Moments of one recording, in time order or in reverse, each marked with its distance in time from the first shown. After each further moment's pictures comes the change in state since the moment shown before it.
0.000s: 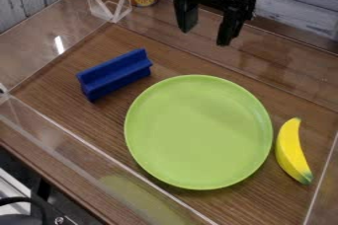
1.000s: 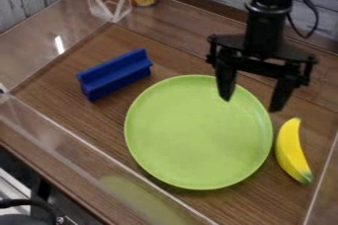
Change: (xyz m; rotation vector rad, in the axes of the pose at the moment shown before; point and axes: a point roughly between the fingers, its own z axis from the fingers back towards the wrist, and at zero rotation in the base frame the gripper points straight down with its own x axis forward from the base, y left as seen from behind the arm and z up) arm -0.032 -0.091 -0.039 -0.046 0.032 0.164
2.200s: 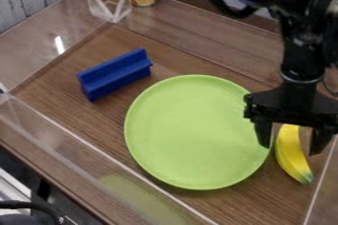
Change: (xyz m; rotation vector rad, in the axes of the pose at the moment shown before) arm 0.010 -0.040 -0.052 -0.096 -0.104 0.104
